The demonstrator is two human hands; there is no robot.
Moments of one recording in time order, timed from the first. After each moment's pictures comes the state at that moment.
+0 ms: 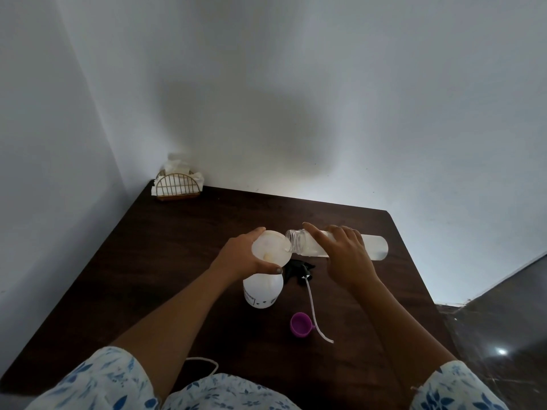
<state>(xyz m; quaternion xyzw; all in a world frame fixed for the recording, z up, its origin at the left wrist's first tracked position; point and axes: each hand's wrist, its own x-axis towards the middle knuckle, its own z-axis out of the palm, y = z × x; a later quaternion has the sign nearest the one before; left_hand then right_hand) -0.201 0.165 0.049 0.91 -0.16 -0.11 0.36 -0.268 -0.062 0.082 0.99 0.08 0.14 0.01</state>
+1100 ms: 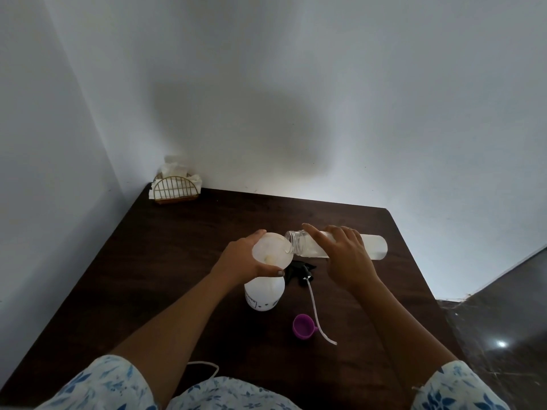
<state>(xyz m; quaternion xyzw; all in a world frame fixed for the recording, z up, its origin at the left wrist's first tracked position) -0.200 0.165 0.047 0.91 -0.17 -0.11 0.36 -0.265 -0.061 0.080 0.99 0.08 0.13 0.00</state>
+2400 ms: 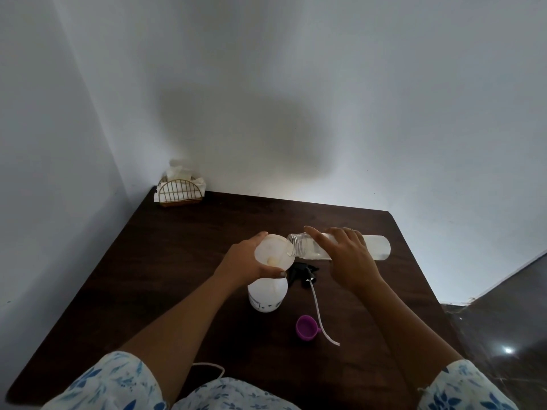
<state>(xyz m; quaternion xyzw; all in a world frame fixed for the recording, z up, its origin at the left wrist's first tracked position) -0.205 0.167 0.051 0.91 -0.17 -0.11 0.36 -0.268 -0.058 0.085 0.99 0.09 0.13 0.01</state>
